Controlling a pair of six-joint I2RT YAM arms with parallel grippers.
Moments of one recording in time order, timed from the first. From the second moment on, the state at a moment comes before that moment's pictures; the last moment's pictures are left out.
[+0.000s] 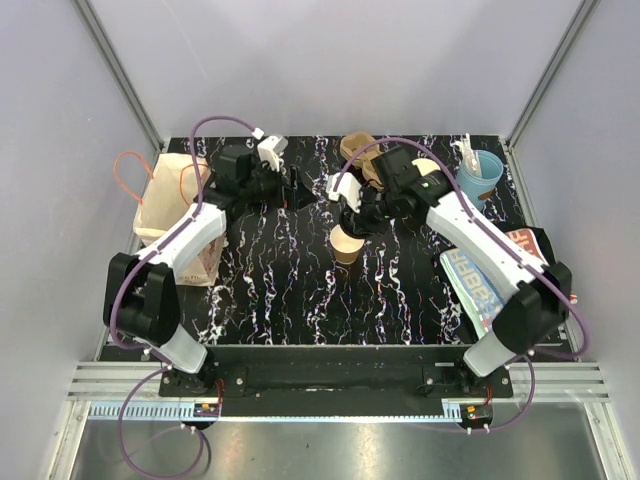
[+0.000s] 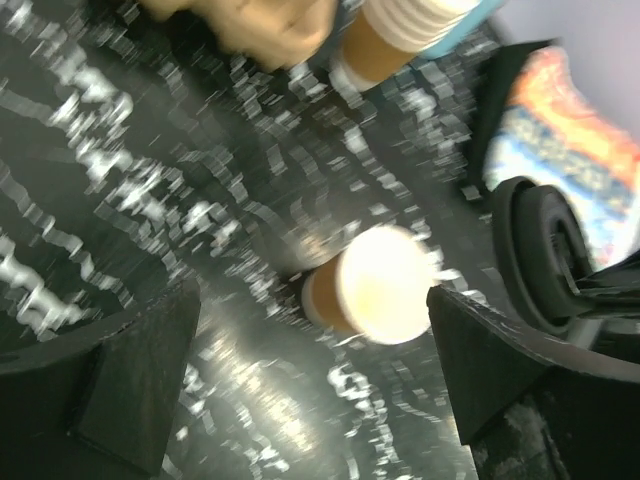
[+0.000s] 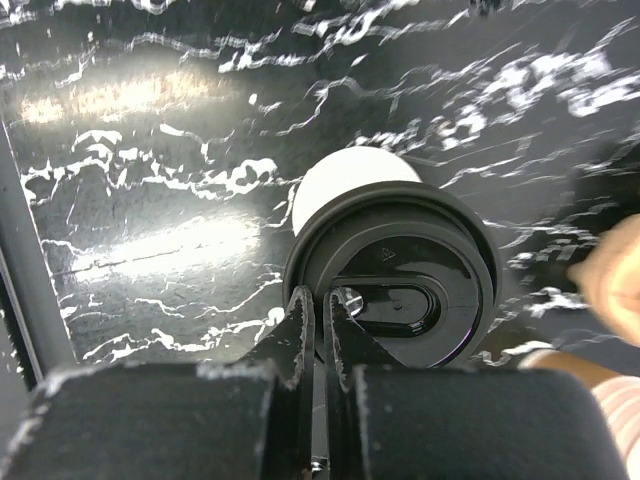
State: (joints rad) left arm -0.31 1.59 1.23 -0.10 0.61 -0.23; right arm 0.58 1.55 1.53 -0.87 -0.42 -0.72
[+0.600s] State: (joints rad) left arm -0.29 1.54 1.08 0.02 0.47 -0.19; right arm 0.58 1.82 1.62 -0.89 -0.46 -0.69
